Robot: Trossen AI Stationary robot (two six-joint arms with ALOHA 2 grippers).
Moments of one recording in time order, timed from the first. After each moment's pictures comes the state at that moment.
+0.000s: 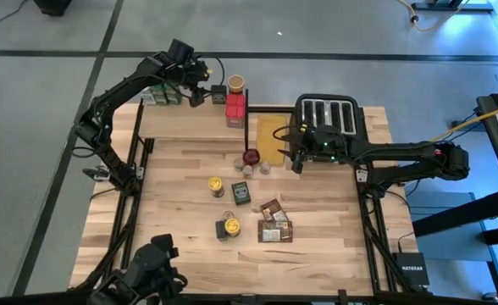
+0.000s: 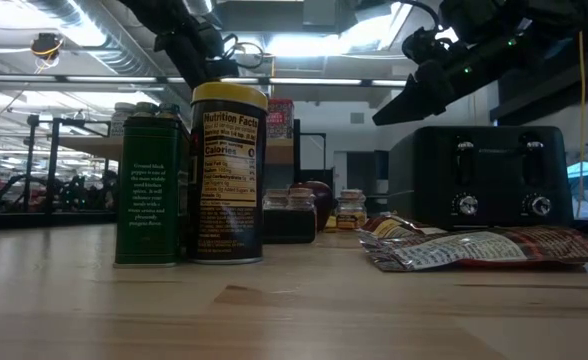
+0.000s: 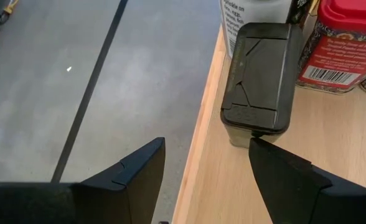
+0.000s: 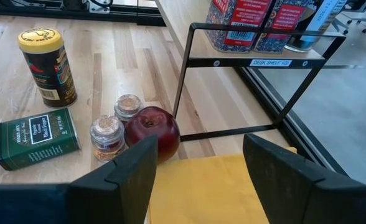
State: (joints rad) left arm 0.96 1.65 1.55 -0.77 0.20 0.71; right arm -0.31 1.14 0.54 0.22 0.01 -0.18
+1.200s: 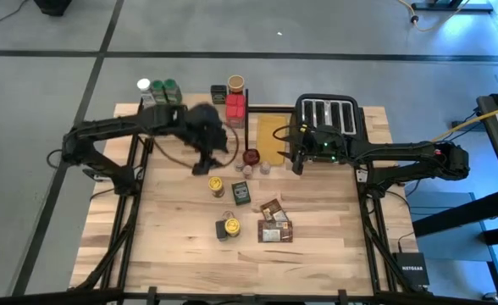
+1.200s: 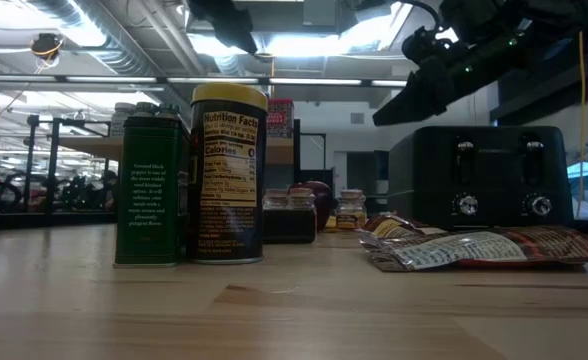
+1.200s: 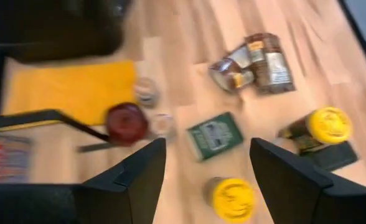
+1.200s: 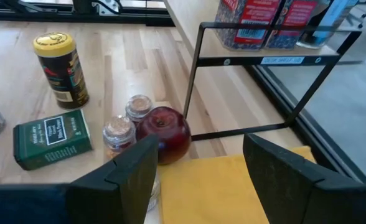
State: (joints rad) left arm 0.22 1.44 1.47 -0.94 0.24 0.31; right arm -0.31 1.14 0.54 0.21 -0.03 -0.15
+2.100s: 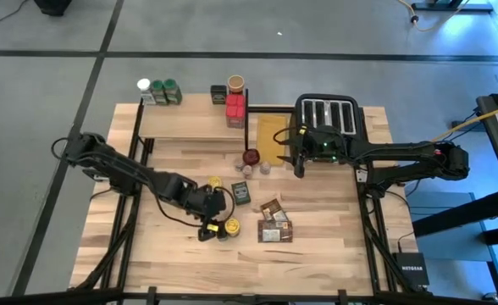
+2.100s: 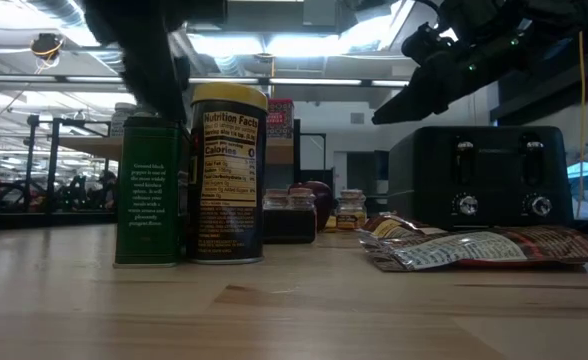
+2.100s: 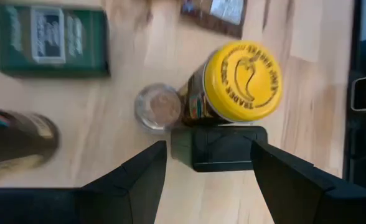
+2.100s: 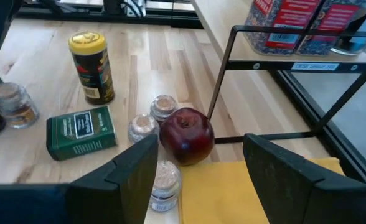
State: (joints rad) left arm -0.34 1.51 1.06 -0.55 -0.04 -0.57; right arm -0.31 1.14 0.54 0.21 -0.13 -0.18
